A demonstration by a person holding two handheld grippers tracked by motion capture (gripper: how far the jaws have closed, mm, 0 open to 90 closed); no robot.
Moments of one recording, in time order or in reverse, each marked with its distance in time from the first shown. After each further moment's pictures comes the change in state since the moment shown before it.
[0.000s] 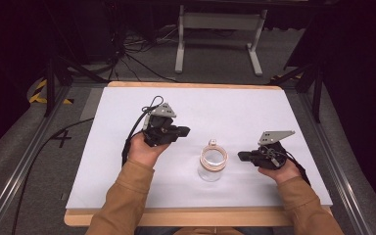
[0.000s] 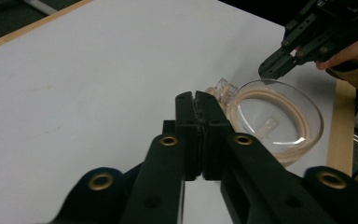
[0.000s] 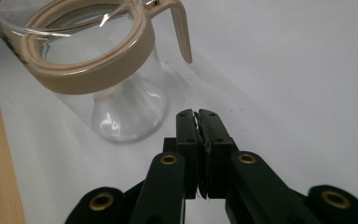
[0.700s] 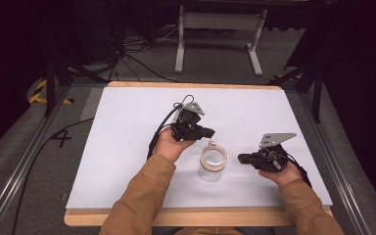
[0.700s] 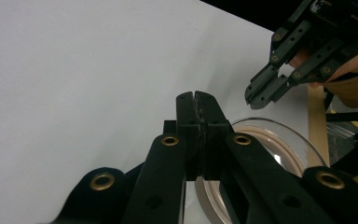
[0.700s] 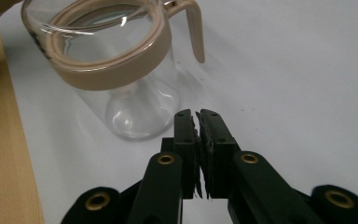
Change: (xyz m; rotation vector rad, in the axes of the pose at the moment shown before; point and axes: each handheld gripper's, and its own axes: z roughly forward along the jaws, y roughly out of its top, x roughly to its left) left arm 0.001 0.023 0.070 0.071 -0.165 0.026; right arm 0.006 -0.002 -0.003 -0.008 0.031 -0.008
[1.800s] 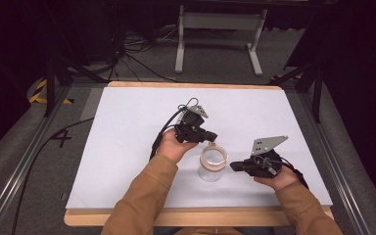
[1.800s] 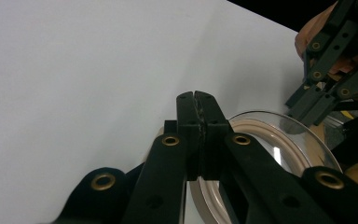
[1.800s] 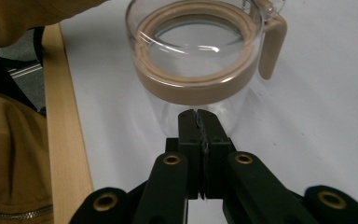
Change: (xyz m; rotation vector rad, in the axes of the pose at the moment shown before) left arm 0.002 -0.002 0.012 0.039 -0.030 -0.003; right arm 0.030 0.016 0.004 0.028 0.121 -0.105
